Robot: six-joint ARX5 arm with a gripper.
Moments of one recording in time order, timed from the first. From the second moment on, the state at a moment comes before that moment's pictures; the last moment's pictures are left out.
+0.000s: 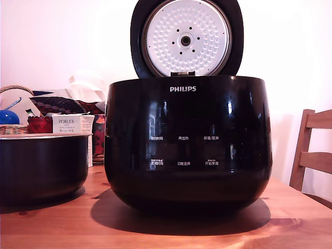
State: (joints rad) arm -0.50 0.70 0.72 -0.03 -0.18 0.03
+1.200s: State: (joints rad) arm -0.43 0.74 0.82 -0.97 0.08 0.74
